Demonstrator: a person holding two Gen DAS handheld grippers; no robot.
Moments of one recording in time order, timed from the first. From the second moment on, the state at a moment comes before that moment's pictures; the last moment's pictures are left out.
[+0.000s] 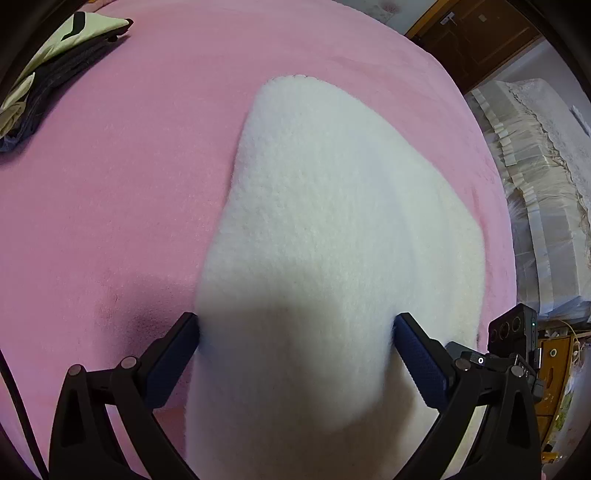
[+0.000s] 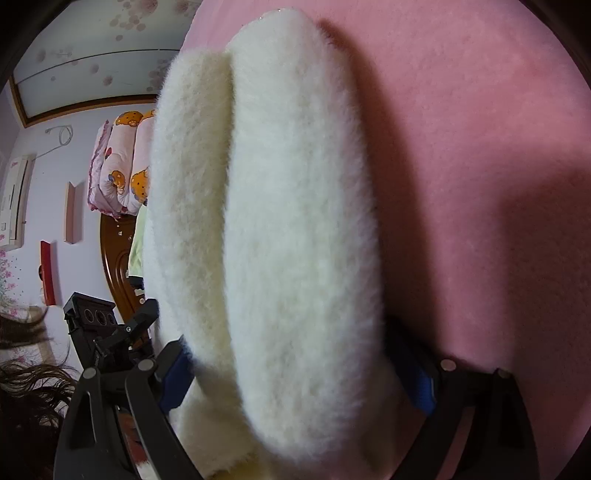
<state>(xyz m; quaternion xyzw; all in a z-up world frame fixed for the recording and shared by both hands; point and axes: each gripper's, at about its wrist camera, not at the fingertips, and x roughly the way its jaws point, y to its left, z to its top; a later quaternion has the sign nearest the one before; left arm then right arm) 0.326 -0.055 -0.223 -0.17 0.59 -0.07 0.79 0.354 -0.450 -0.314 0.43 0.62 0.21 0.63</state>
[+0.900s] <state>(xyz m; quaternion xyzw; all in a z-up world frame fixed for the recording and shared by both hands) 0.334 -0.046 -0.181 -0.16 0.62 -0.08 0.76 0.332 -0.354 -0.170 0.28 0.54 0.15 0.78</state>
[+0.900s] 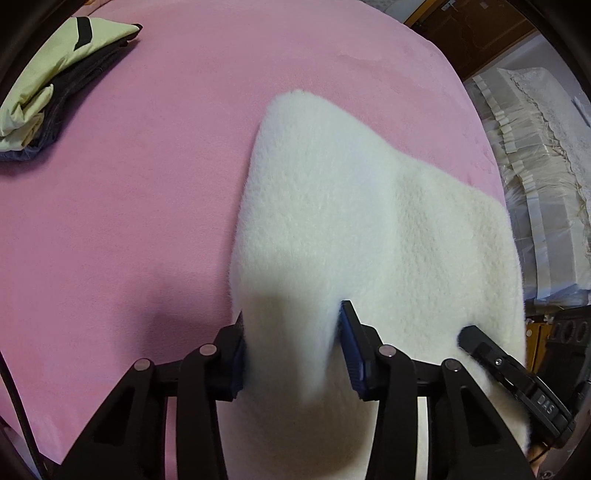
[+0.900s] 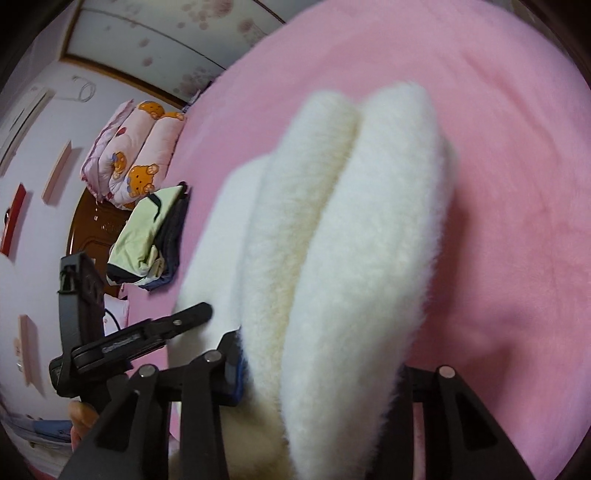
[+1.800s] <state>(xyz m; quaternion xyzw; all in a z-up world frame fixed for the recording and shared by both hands) 0.486 0.316 0.048 -0.05 0.47 0.01 0.88 0.496 0.050 -0.016 0.30 0.34 0.34 0.82</state>
